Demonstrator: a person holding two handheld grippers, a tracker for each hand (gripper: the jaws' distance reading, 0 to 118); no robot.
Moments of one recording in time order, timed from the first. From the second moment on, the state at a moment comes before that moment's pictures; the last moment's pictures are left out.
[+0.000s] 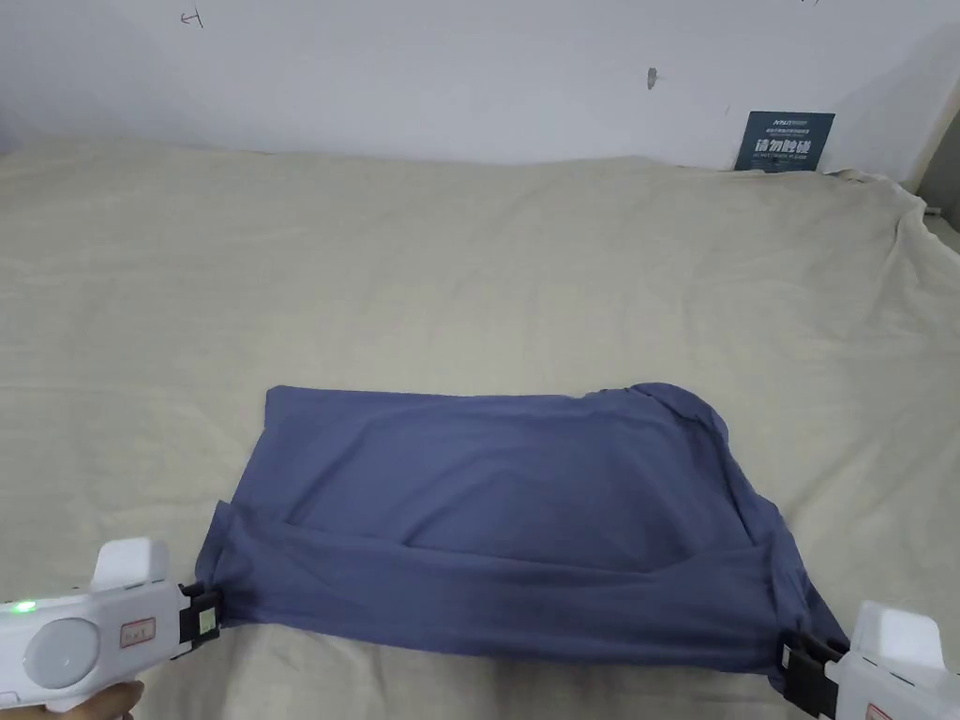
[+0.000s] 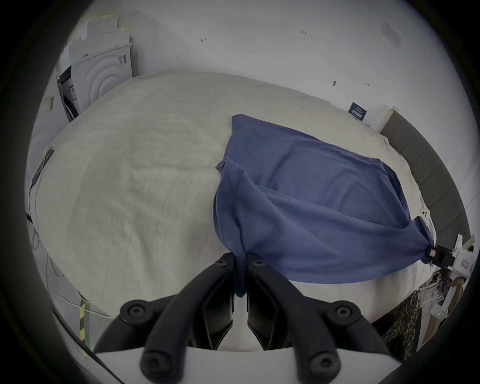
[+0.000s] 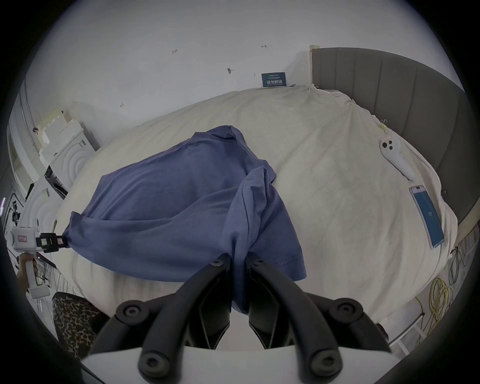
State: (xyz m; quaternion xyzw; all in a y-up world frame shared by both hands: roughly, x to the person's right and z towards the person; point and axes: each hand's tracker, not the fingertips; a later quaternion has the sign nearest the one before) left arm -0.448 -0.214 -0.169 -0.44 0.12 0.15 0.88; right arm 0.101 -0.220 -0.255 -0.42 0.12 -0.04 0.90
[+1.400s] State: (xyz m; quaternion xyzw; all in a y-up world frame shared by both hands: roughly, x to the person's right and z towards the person) left arm -0.399 -0.088 -0.208 -0.21 0.13 0.08 0.96; right arm 0.050 -0.074 -0.273 -0.16 0.13 0.00 0.98
